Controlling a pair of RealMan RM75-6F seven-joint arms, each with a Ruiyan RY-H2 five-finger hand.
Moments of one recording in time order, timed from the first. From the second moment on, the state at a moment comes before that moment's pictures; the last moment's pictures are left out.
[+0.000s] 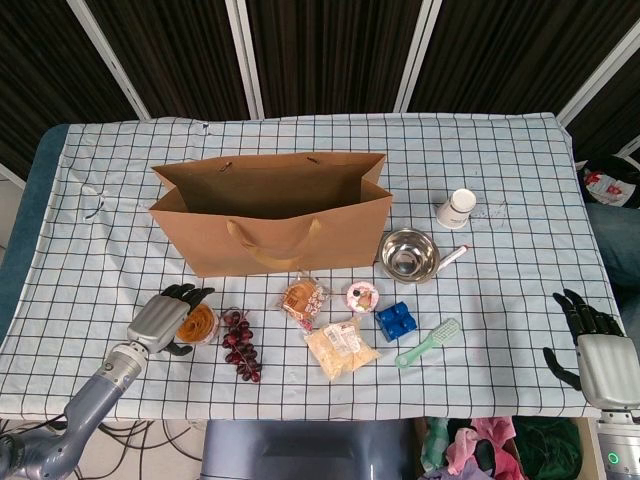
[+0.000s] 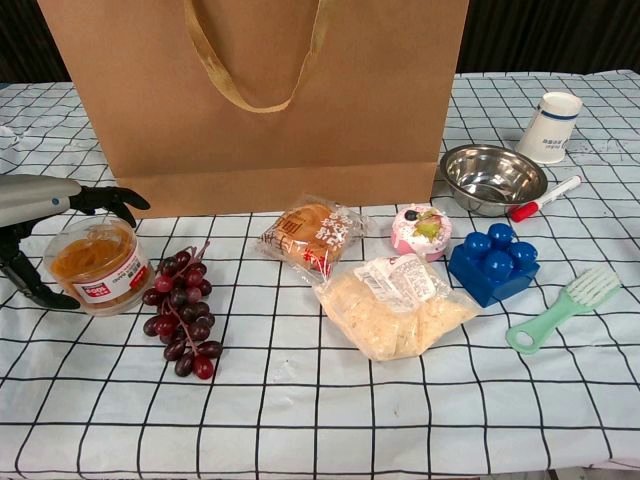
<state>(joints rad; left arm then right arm) -0.56 -1.32 -0.01 -1.68 1.21 0.94 0.30 0.04 -1.14 0.08 -1.62 -1.50 1.54 -0.11</state>
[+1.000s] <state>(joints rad) -0.46 -1.17 -0.01 -1.79 1.64 1.34 0.00 0.04 -1.13 0.09 -1.62 -1.48 1.54 -0.09</state>
